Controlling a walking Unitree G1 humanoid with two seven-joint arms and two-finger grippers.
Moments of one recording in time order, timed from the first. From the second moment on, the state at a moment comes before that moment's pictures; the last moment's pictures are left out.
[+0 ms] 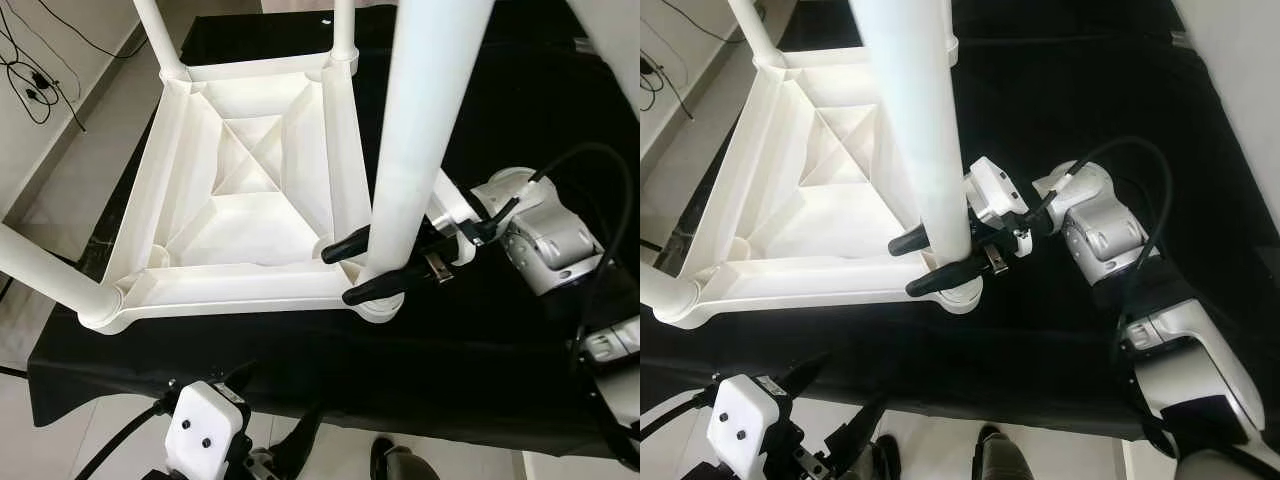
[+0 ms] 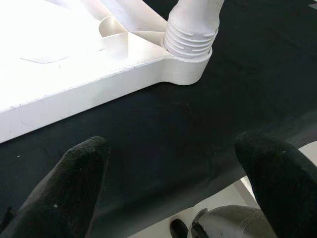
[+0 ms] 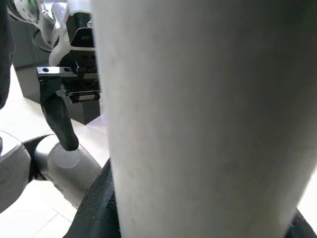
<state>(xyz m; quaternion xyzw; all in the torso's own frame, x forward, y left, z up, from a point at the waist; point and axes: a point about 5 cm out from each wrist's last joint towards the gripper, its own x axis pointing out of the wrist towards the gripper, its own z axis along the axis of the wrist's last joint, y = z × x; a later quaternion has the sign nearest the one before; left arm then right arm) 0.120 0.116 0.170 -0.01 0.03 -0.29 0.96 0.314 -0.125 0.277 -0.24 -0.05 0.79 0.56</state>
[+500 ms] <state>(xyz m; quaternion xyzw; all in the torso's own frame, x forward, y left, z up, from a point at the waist) 0.120 0.115 0.170 -0.01 0.03 -0.29 0.96 0.328 -0.126 0.280 -0.15 -0.02 0.78 0.61</state>
